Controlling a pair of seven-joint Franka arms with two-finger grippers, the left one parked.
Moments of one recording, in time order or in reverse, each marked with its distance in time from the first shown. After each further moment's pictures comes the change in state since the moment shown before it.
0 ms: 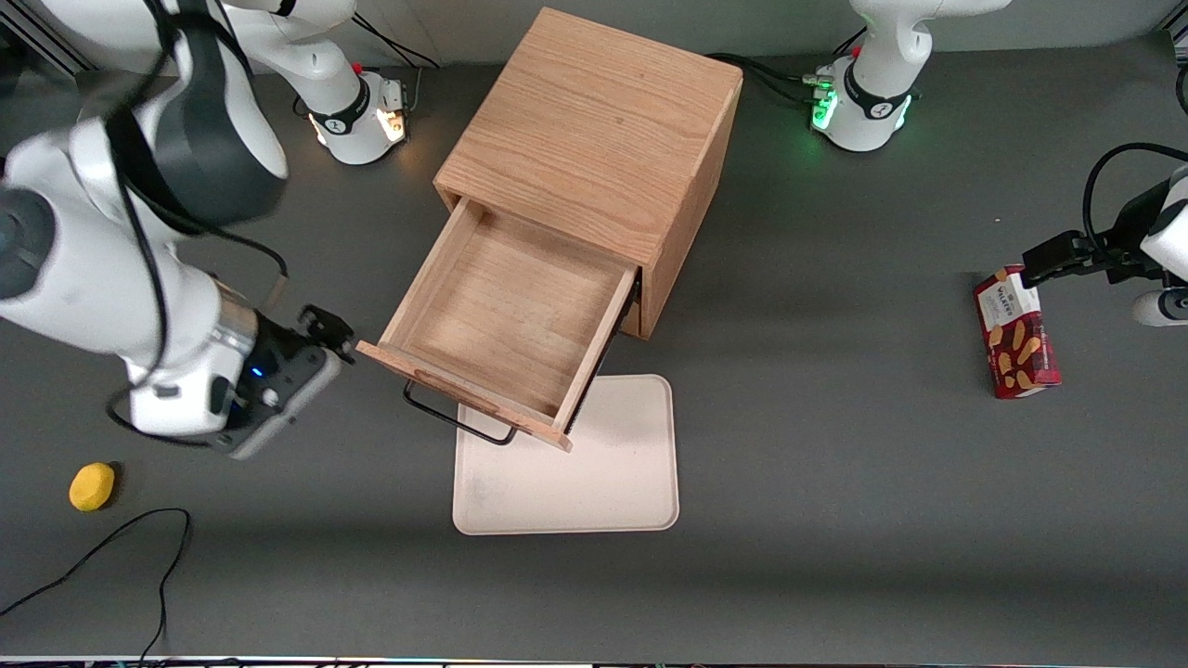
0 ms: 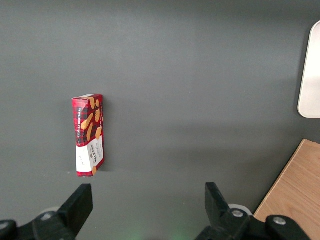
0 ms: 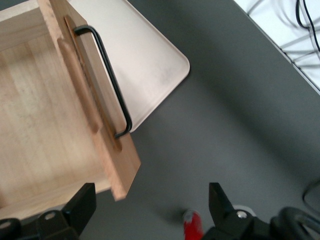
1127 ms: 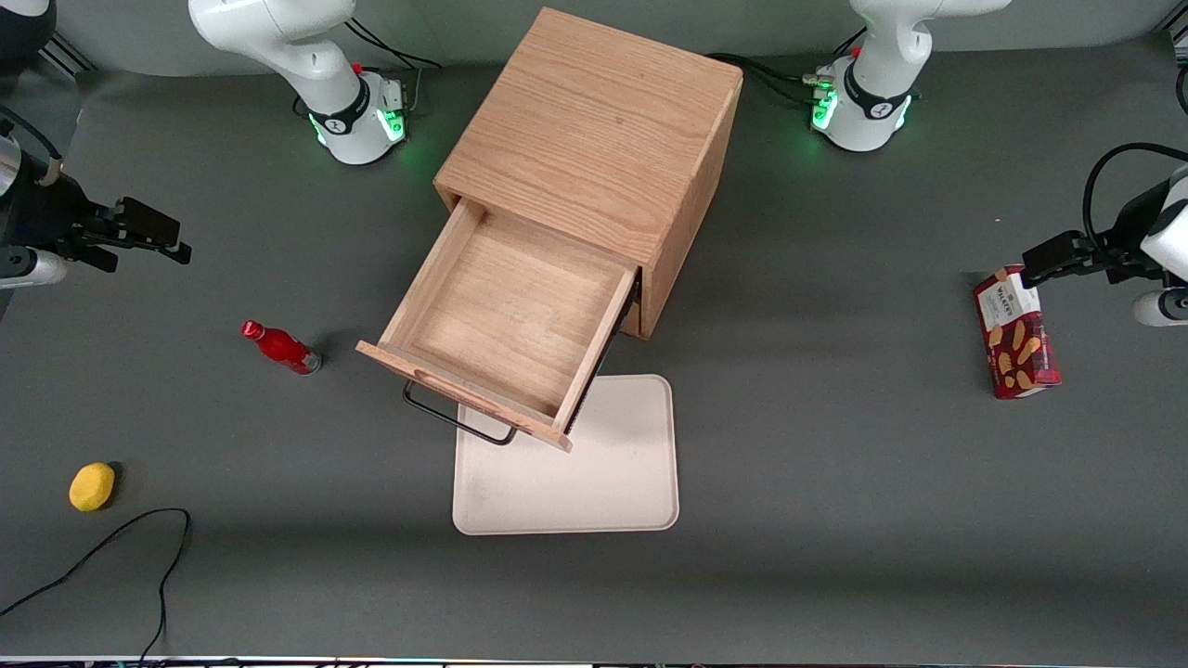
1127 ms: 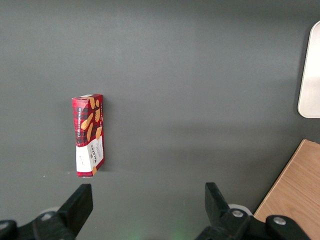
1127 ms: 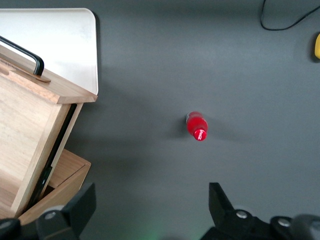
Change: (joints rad) arm -0.005 -0.453 -0.238 -0.467 -0.004 -0.035 0.458
